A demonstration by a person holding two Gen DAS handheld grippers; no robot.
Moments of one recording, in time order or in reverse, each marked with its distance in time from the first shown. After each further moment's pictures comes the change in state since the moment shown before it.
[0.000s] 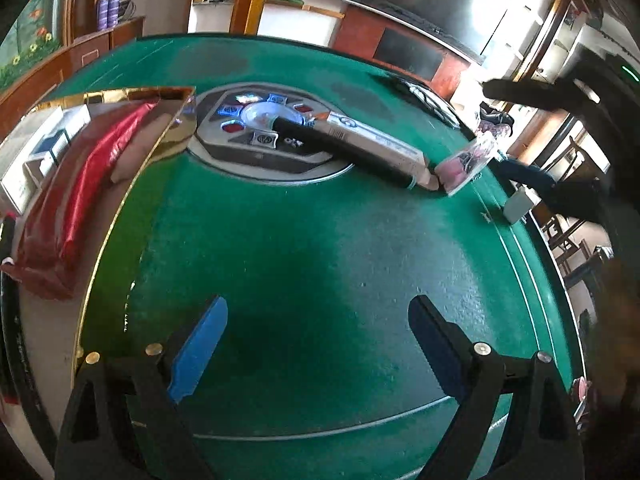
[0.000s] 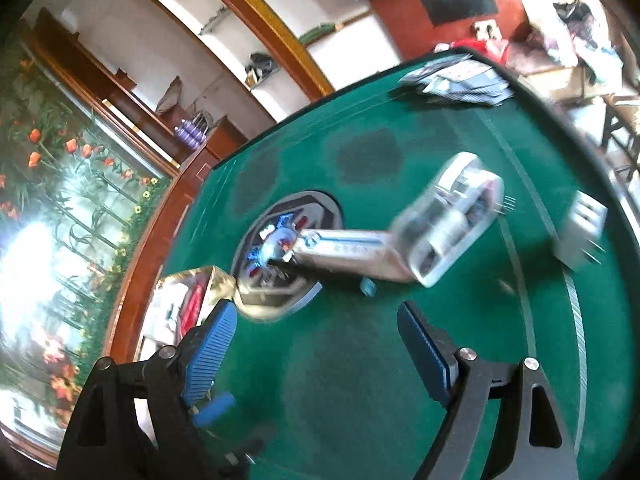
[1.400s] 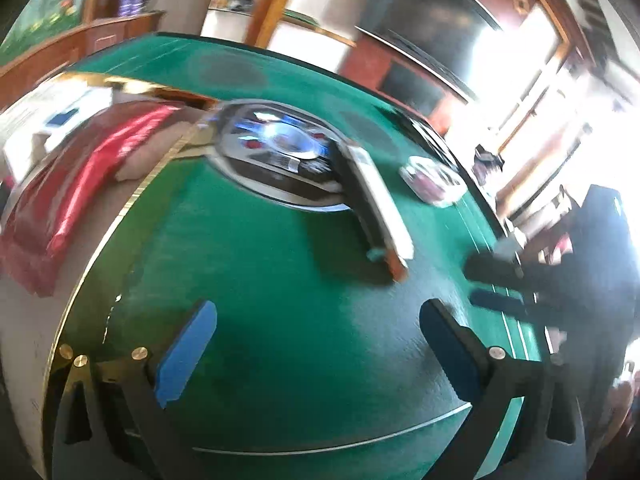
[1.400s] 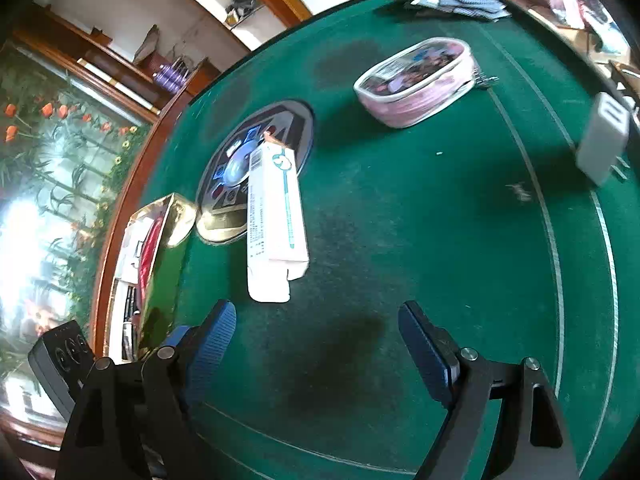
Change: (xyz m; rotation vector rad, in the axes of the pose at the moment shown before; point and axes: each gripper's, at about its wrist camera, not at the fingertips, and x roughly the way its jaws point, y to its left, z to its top) left arm -0.011 0.032 0.001 -0.146 -0.096 -0.072; right arm 0.016 -0.018 -0.061 -0.015 0.186 -0.060
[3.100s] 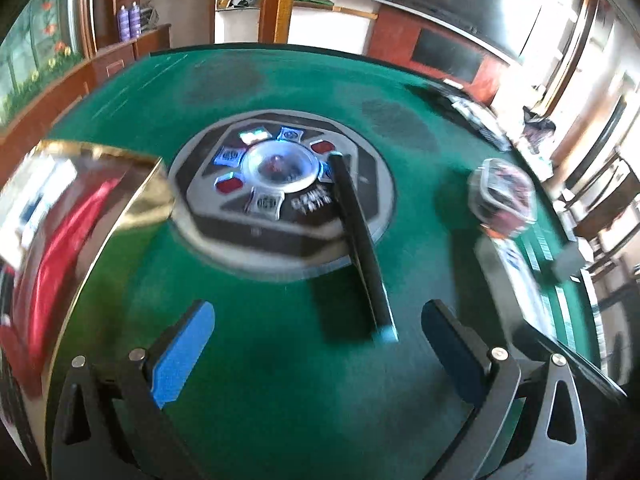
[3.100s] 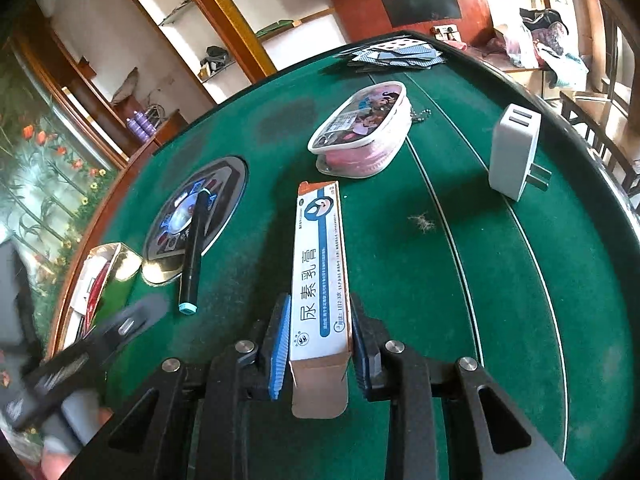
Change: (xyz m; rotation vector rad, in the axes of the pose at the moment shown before) left arm 0.074 -0.058 0.053 0.154 0.094 0.277; right arm -0.017 -0.039 -0.020 -0.001 -0.233 -0.116
